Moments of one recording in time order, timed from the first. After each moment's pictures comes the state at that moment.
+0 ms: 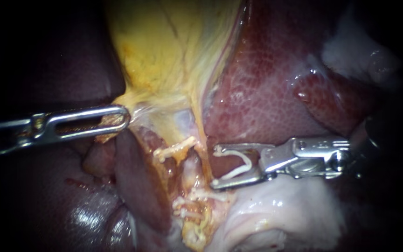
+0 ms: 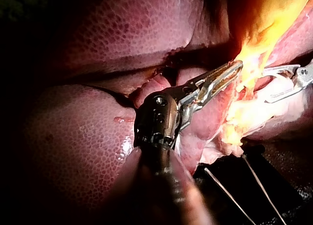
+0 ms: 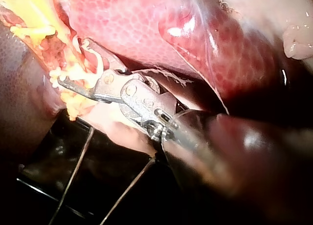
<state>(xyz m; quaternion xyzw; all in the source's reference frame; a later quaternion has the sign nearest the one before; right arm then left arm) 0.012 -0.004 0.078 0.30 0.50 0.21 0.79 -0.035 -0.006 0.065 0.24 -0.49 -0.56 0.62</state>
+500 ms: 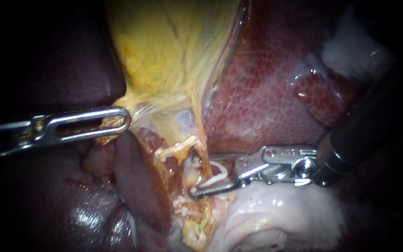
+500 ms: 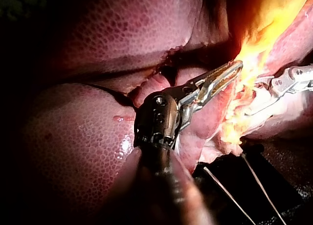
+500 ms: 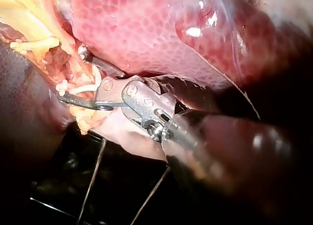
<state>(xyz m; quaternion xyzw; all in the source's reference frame) 0.015 -0.008 0.079 0.37 0.50 0.18 0.76 -0.035 -0.006 0.065 0.23 -0.49 -0.57 0.62</state>
